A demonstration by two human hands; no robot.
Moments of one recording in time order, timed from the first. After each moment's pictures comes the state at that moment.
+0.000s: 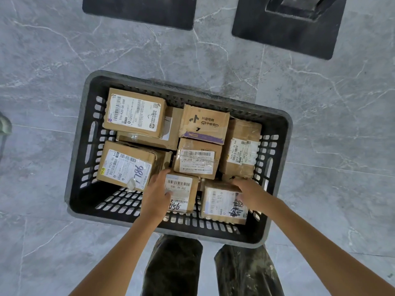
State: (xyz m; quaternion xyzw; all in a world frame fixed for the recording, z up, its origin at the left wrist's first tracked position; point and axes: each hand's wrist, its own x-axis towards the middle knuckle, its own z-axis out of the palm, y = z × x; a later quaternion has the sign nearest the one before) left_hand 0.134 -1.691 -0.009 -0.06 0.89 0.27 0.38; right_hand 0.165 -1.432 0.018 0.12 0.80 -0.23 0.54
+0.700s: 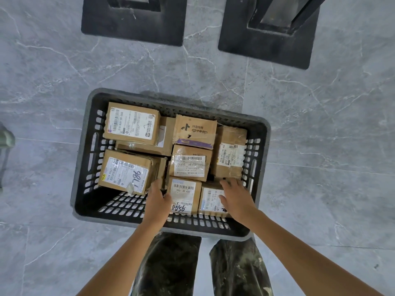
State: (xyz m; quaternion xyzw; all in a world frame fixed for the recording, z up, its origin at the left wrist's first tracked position) left_hand 0.142 -1.675 0.027 -0.12 0.86 0.28 0.41; right_hand 0.190 -1.453 0.036 0.09 0.90 -0.15 0.40
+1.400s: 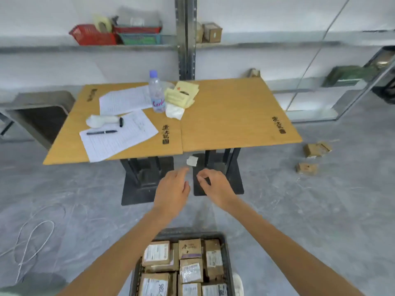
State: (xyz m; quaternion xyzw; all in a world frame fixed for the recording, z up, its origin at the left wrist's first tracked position) left_hand -0.062 -1.559 0.618 0.33 0.92 0.22 0.02; right_hand -0.009 -1.412 0.598 0.17 0.91 -0.38 -0.01
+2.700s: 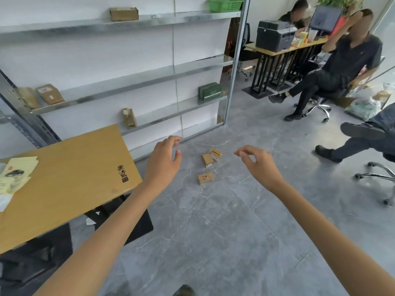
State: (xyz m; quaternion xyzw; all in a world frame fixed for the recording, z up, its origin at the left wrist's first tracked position) left_hand 0.182 -0.996 0.834 0.50 0.79 0.37 0.02; right_hand 0.397 -0.846 0.825 0.36 0.83 -0.33 -0.26
